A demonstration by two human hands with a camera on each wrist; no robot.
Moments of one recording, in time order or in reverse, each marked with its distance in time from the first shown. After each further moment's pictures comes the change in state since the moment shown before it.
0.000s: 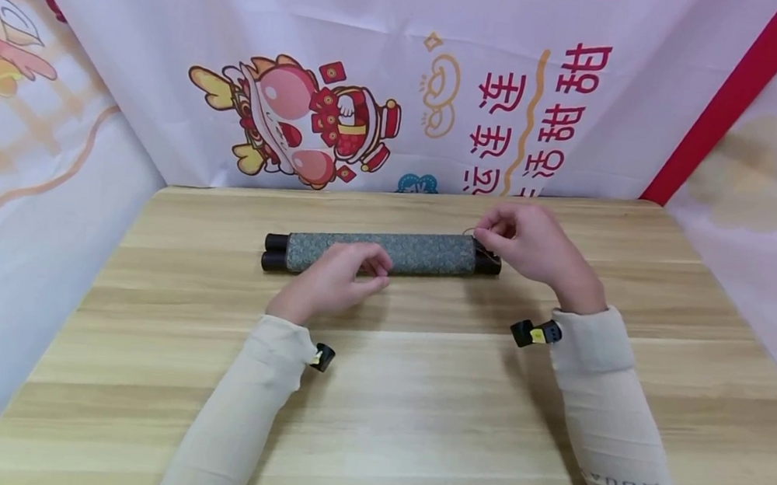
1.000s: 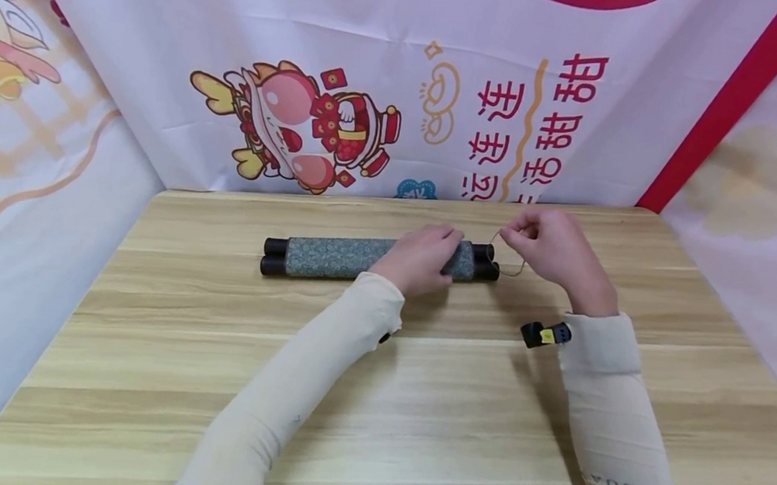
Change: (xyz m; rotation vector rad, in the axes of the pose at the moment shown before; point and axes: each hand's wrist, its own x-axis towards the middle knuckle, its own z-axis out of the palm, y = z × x) left_hand 0.096 0.052 0.042 0.523 -0.082 0.078; right_hand -0.004 0.021 -0.011 -0.075 0.090 0.157
